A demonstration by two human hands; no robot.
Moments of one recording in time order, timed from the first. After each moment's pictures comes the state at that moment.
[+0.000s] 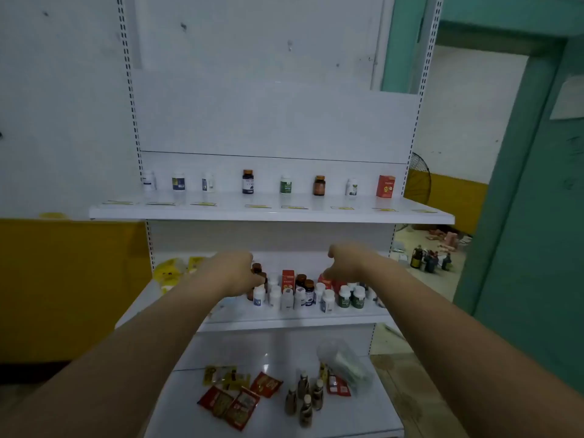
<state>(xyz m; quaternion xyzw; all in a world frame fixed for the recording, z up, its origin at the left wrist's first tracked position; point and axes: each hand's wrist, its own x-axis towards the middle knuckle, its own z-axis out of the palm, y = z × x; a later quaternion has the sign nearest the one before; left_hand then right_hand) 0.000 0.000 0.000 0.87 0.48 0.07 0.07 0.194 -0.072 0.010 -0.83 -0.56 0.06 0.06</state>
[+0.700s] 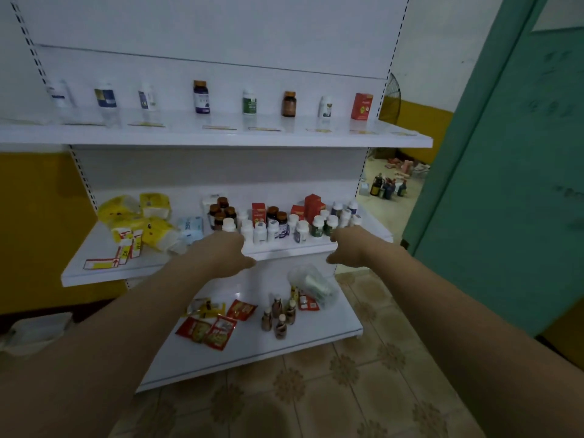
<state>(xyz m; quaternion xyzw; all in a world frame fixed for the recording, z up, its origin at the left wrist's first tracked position) 0.026 0.042 -0.092 0.90 0.42 -0.04 0.12 0.223 -0.069 -0.090 -0.86 -0.49 0.12 0.00</state>
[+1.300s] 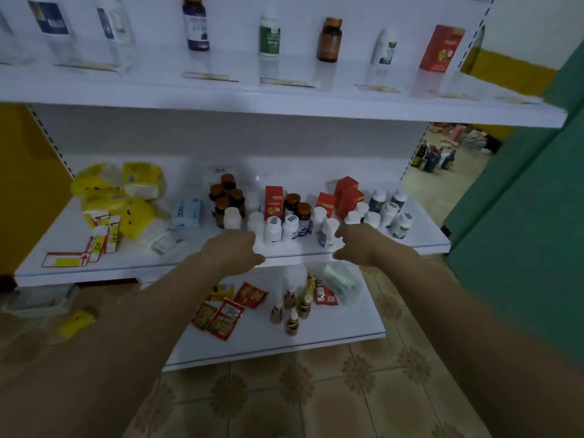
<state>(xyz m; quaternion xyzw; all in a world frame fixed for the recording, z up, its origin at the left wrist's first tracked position) 0.159 0.227 -0.188 0.86 0.46 -0.09 0.18 0.359 0.133 -0.178 -0.83 -0.53 0.19 -0.03</state>
